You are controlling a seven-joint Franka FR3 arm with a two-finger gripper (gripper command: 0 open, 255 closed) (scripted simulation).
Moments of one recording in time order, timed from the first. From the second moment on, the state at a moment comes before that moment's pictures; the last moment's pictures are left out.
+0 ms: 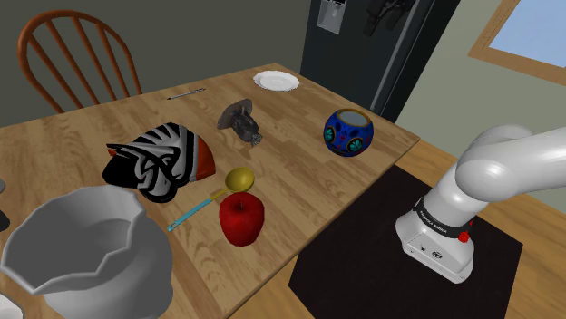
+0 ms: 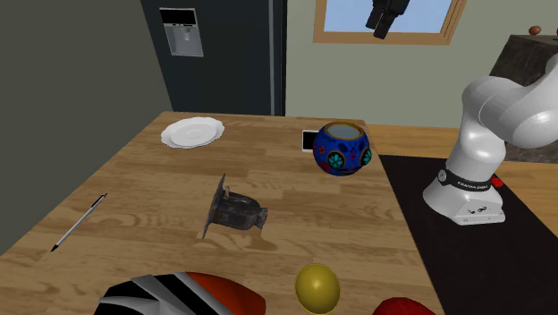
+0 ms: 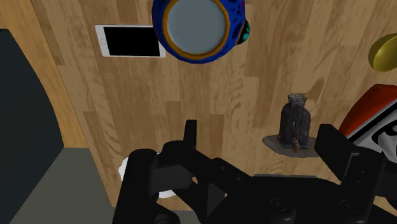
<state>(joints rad) -0.02 -0.78 0.07 -2.26 0.00 1.72 0.06</state>
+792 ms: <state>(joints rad) -0.01 -0.55 0.18 -2.32 0.02 1.98 0.18</state>
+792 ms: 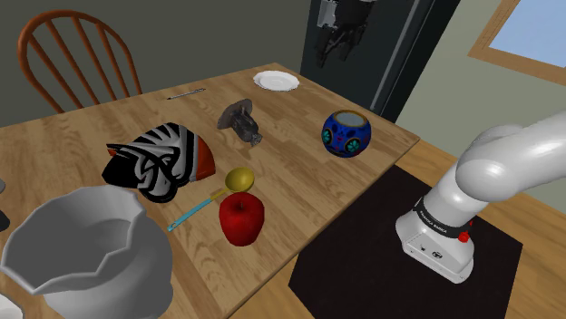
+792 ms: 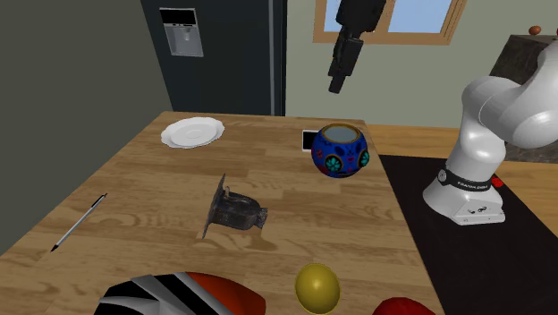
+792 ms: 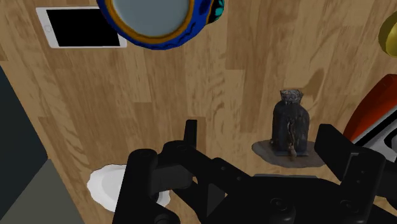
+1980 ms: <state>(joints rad) -0.01 0.08 0.33 -2.12 -0.14 2.34 0.49</state>
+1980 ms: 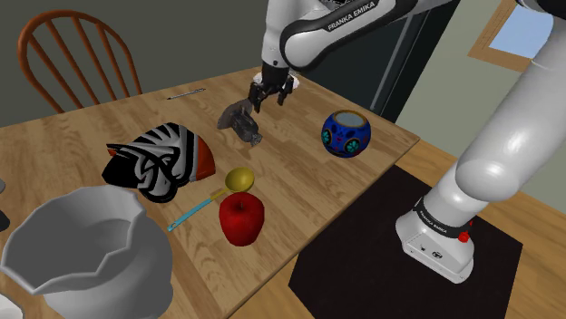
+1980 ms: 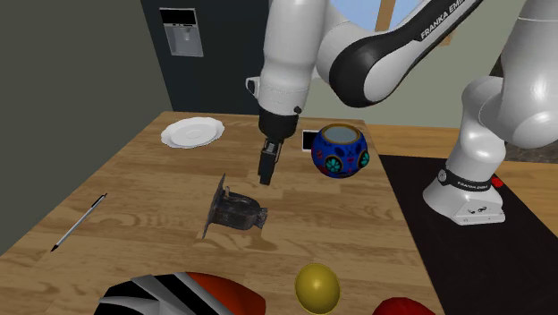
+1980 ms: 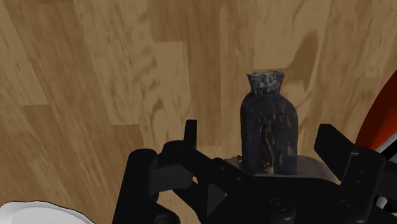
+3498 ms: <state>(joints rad) 0.07 0.43 0.30 -1.93 -0.29 2.46 0.64</state>
